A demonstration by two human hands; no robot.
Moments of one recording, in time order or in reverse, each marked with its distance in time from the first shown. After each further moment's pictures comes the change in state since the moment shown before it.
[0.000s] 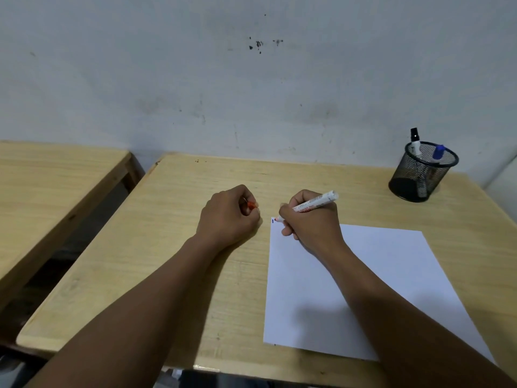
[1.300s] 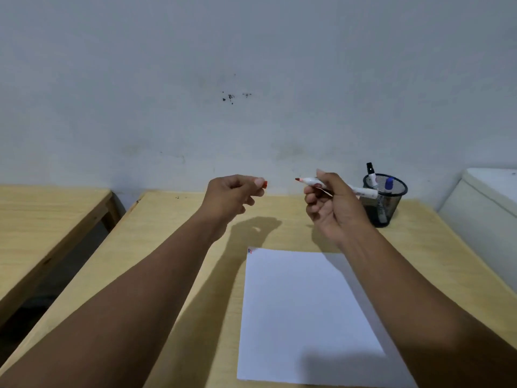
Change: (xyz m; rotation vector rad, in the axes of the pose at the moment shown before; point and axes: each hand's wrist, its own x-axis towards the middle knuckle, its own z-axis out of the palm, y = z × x) left_hand 0.049 0.088 -0.031 -0.800 -0.161 -0.155; right_hand 0.029 -0.078 -0.084 0.841 -0.038 0.206
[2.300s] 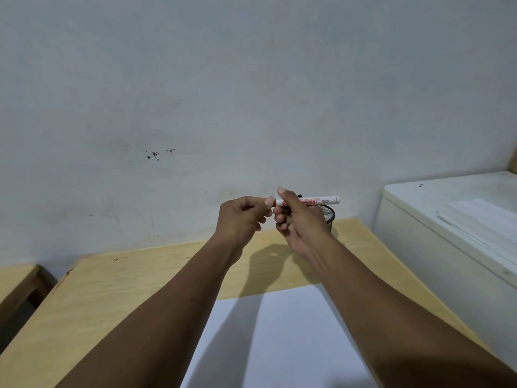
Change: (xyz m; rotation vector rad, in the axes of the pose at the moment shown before) left_hand 0.032 0.034 0.143 -0.070 -0.129 0.091; right_hand 0.006 -0.070 -0.028 -0.065 0.128 -0.158
